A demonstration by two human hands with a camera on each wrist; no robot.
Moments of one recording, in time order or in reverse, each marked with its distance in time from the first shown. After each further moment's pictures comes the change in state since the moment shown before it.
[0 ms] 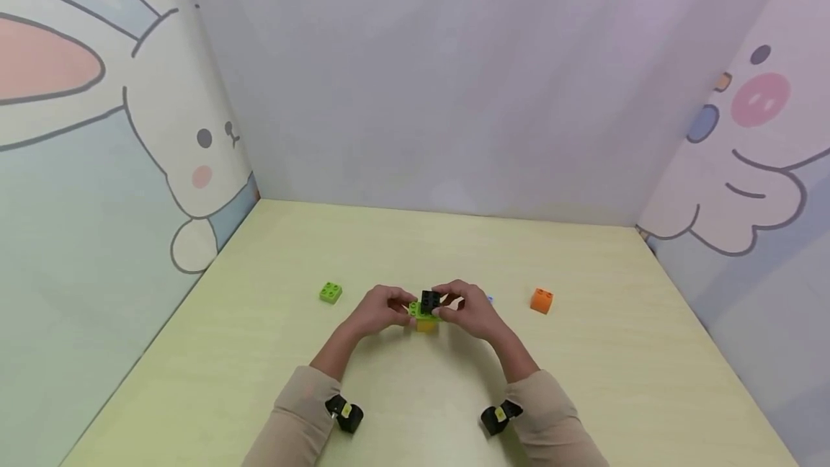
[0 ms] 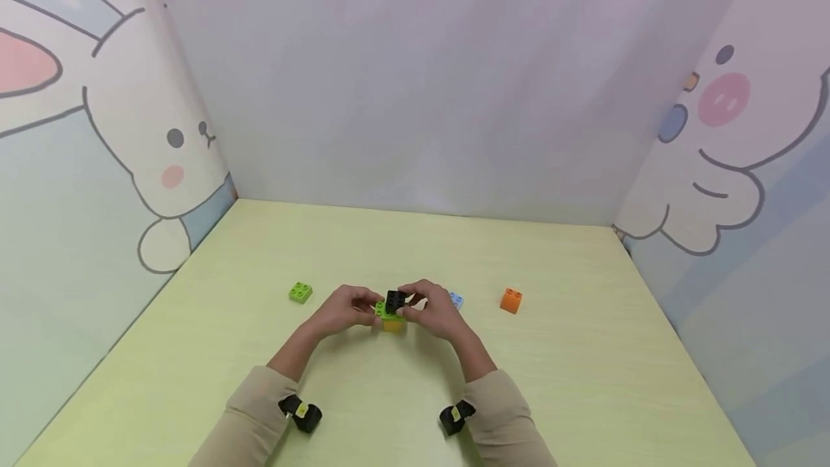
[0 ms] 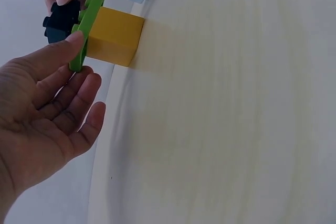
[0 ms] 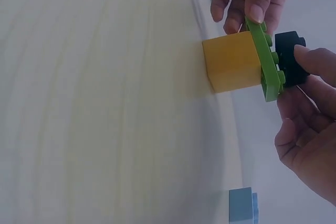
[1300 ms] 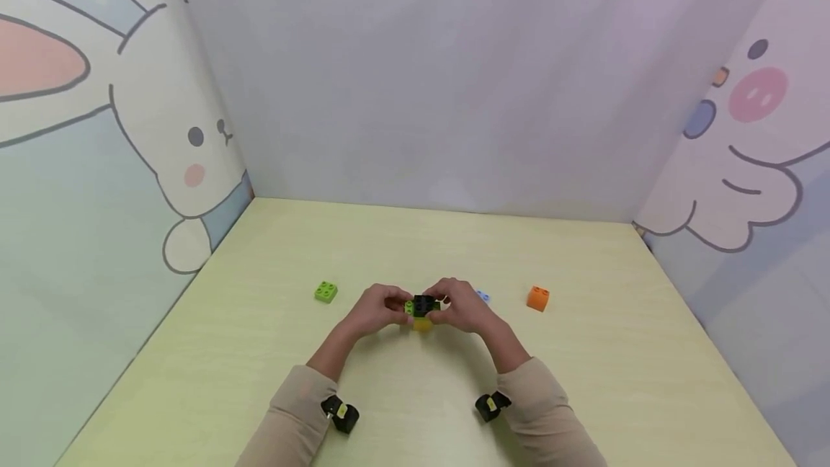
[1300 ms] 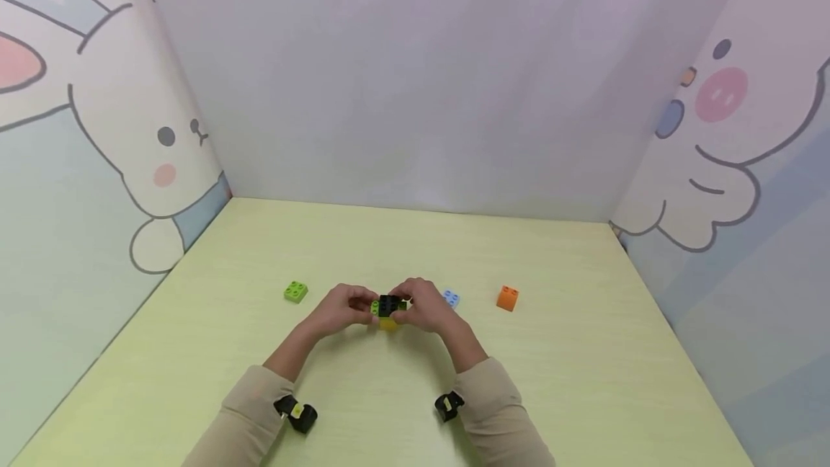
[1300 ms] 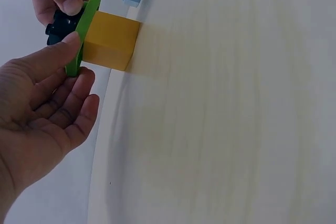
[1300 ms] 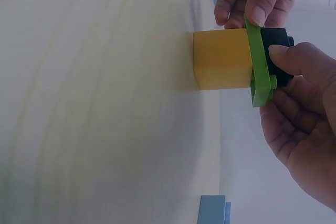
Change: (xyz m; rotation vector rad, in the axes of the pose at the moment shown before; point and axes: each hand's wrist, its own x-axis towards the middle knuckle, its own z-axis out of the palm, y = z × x) left_hand 0.004 -0.002 0.005 -0.010 0.025 0.030; right_hand 0.015 -0.004 -0.002 -0.224 -0.137 -0.096
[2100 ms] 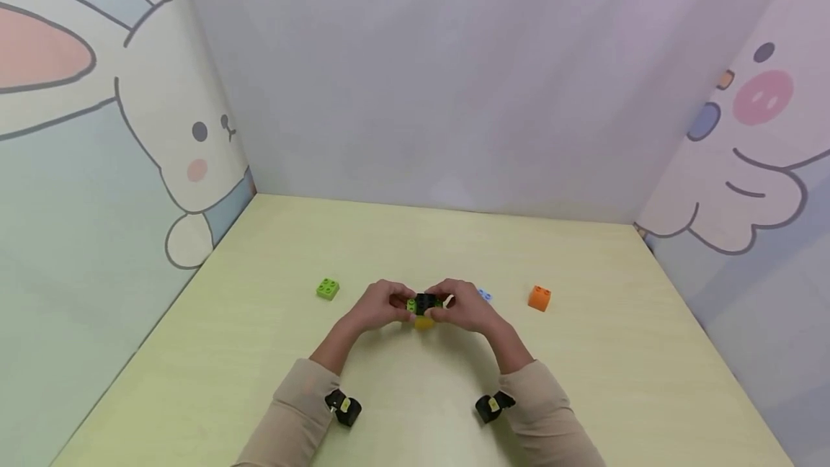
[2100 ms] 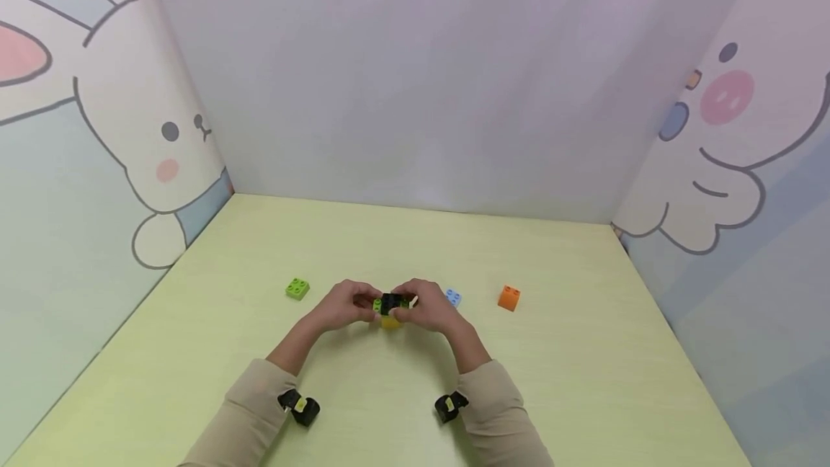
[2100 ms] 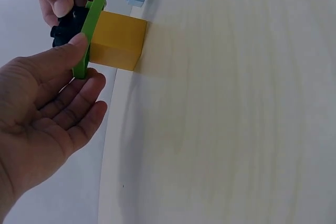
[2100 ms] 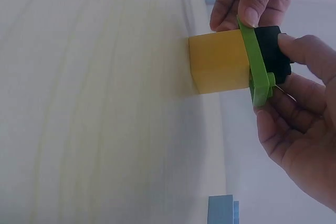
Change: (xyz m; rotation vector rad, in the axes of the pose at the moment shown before) left_hand 0.001 0.007 -0.003 0.075 -0.030 0.017; right_hand -0.004 0.002 0.003 0.094 -0.006 0.047
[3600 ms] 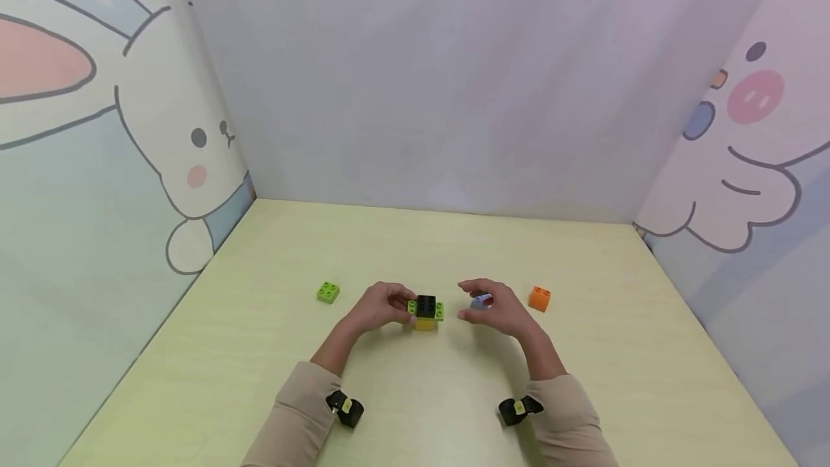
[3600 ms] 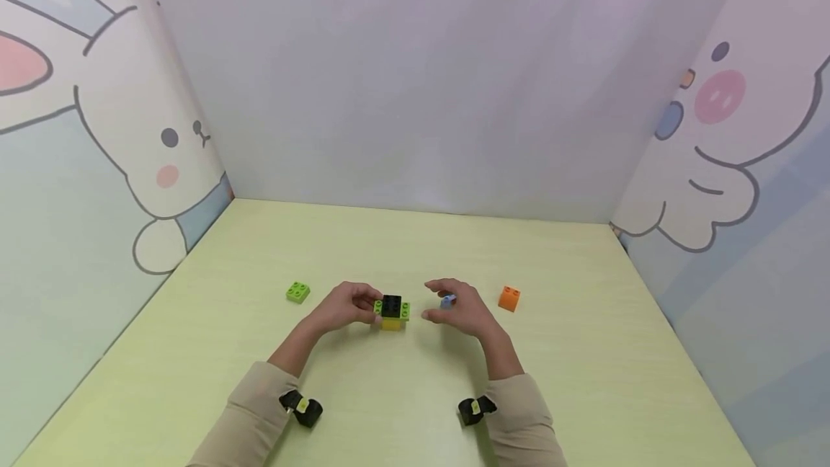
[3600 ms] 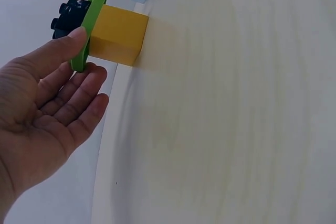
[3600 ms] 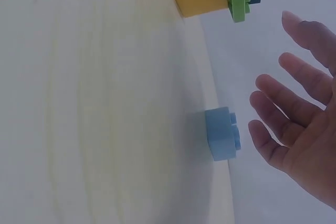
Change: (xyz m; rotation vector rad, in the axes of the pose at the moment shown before) left_hand 0.000 -0.003 0.001 -0.079 -0.011 -0.073; right_hand -0.038 0.028 -0.031 0.143 0.129 0.094
